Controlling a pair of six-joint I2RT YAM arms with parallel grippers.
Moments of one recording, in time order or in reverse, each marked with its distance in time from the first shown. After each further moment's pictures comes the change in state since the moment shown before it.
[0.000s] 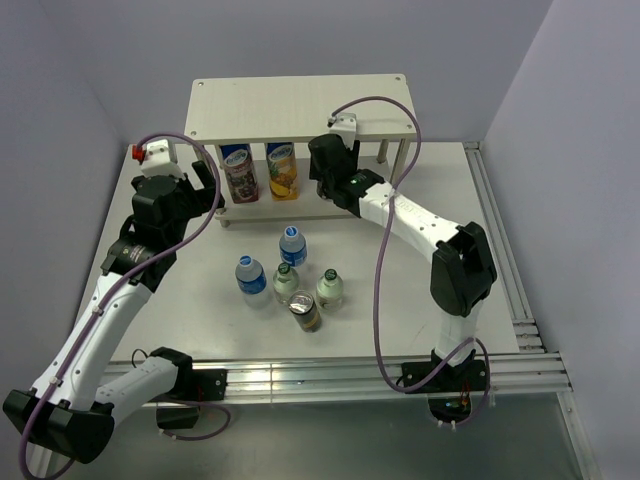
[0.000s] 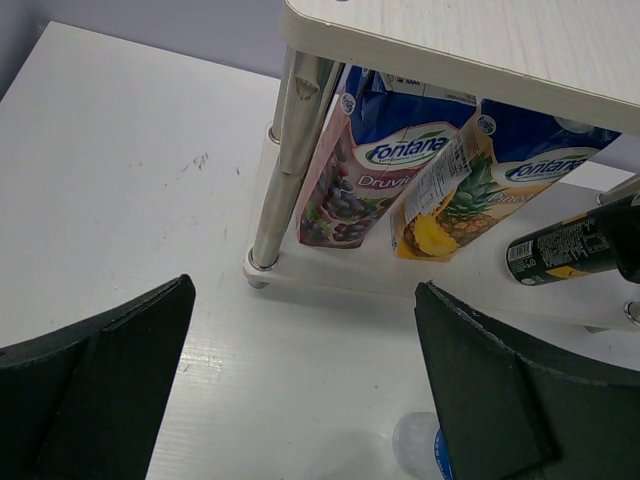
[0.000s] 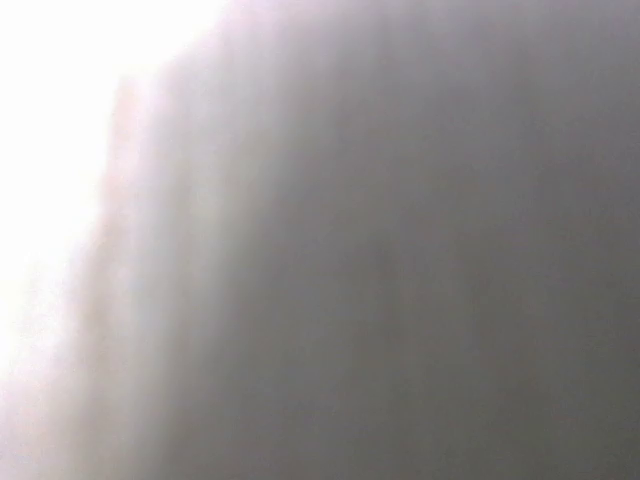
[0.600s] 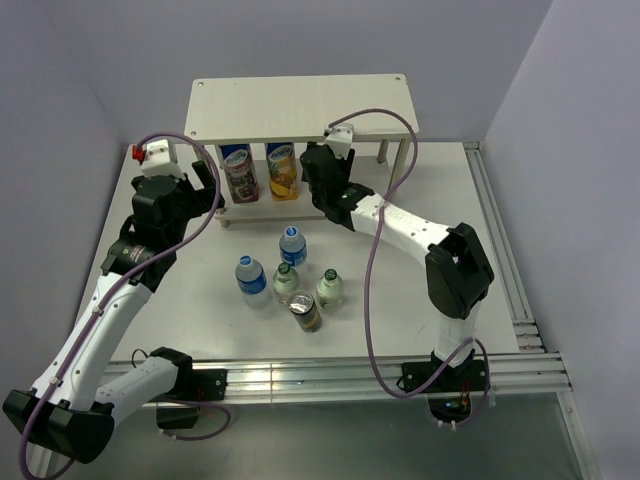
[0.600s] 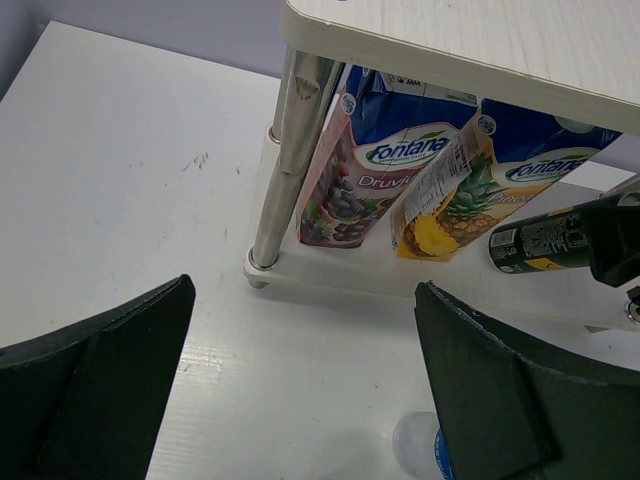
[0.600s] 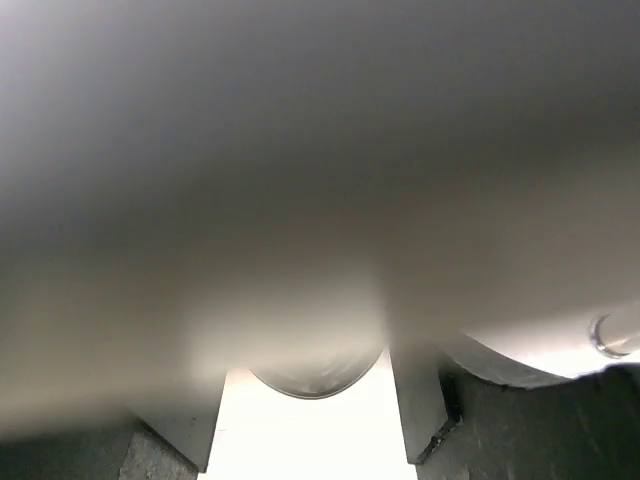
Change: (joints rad) left arm 0.000 0.000 0.000 -0.001 0.000 0.000; right arm 0.056 0.005 -0.099 0.198 0.115 0.042
